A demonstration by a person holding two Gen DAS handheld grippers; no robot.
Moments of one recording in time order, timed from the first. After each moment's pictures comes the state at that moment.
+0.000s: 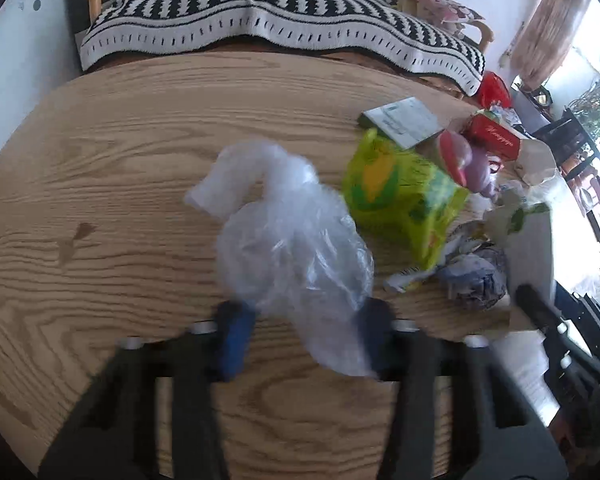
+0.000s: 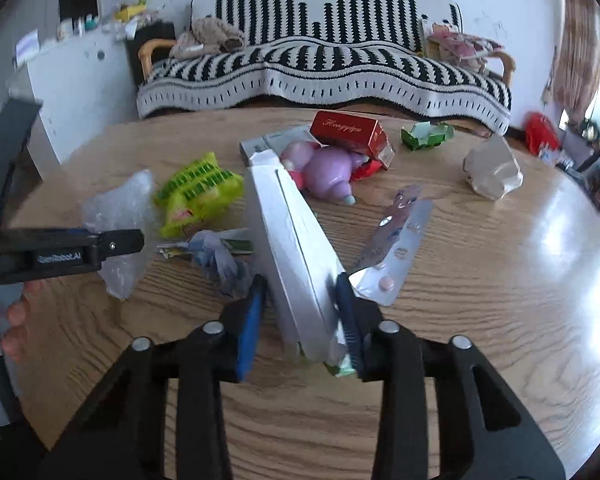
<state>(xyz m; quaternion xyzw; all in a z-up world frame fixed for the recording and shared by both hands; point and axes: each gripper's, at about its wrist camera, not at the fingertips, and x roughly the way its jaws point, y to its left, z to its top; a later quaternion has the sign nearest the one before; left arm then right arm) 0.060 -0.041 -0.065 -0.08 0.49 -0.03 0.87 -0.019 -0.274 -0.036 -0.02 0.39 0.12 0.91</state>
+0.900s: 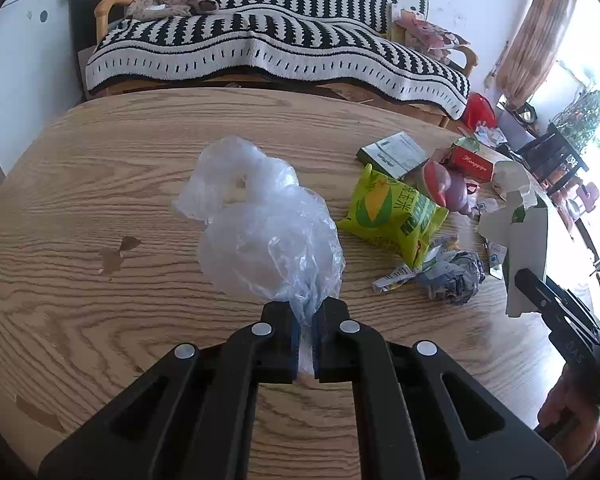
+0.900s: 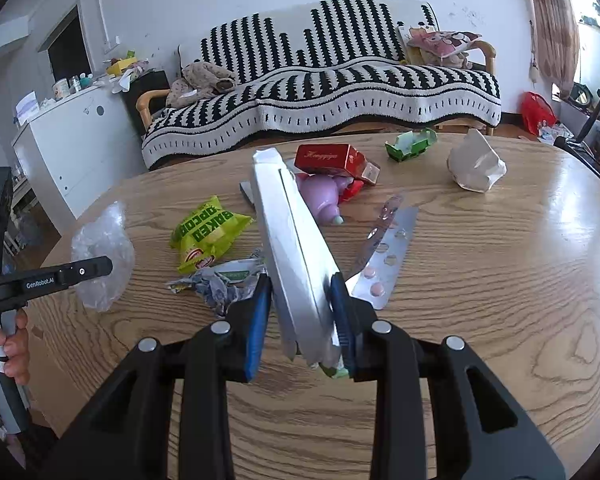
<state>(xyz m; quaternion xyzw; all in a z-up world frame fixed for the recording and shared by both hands) 0.034 -0.017 -0.034 -0.08 0.44 -0.05 0.89 -0.032 -0.295 -0.021 0.05 0.35 0.12 0.93</state>
